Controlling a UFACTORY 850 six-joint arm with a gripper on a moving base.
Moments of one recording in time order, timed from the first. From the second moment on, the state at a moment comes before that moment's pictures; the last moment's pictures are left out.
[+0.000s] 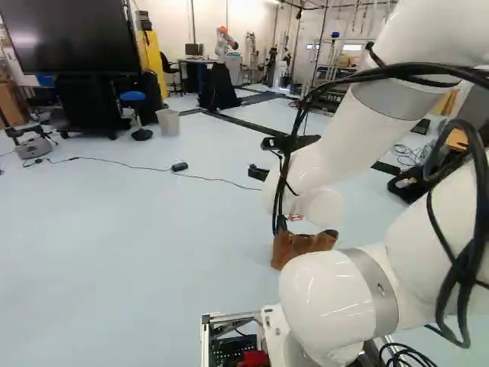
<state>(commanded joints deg) 0.0 16.0 -5.0 0.0 50.0 0.0</state>
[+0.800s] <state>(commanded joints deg) 0.0 5.7 -14.2 3.5 49.2 0.0</state>
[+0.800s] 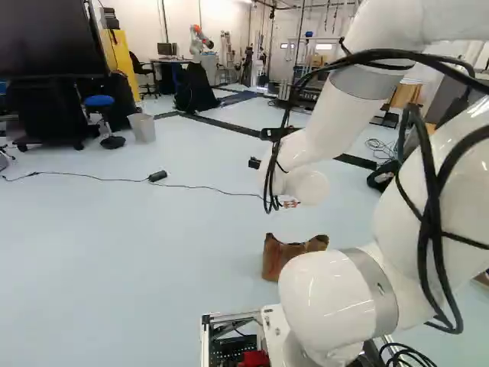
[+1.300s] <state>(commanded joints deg) -0.9 -2.1 -22.0 5.5 39.7 0.0</state>
